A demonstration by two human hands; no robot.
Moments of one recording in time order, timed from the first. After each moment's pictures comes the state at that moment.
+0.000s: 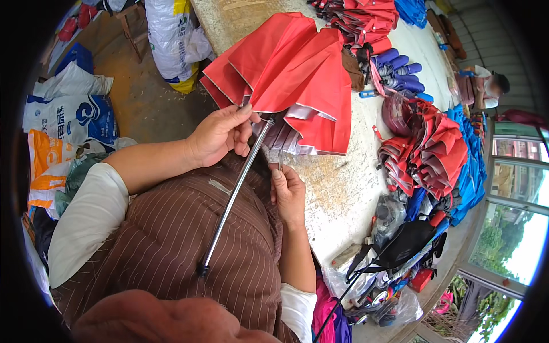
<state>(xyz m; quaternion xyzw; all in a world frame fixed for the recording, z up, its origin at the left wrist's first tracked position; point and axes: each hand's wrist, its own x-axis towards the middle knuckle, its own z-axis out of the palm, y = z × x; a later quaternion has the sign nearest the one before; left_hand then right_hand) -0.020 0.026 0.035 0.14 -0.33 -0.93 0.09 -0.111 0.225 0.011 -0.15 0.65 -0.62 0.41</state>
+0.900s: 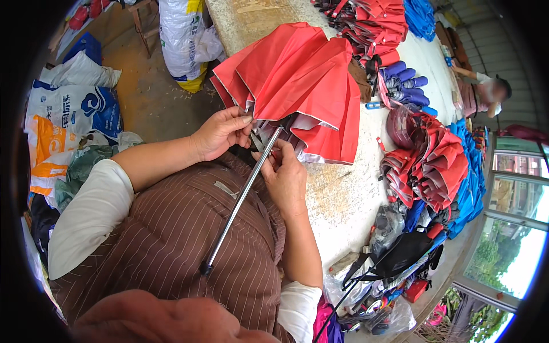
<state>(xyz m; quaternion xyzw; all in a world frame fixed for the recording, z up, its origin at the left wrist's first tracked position) -0.012 0.013 0.003 0.18 -0.33 -0.91 0.15 -0.111 0.163 0.060 -0.39 0.82 -0.38 0.20</state>
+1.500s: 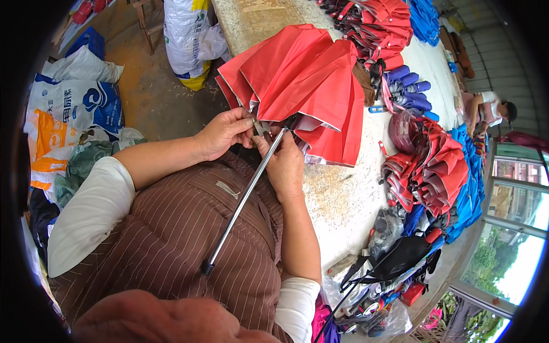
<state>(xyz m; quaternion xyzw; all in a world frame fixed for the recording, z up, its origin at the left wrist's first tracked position) -0.012 0.011 -0.008 0.21 -0.40 -0.88 0.15 -0.120 0.133 0.039 -0.39 0.81 -0.39 0.21</state>
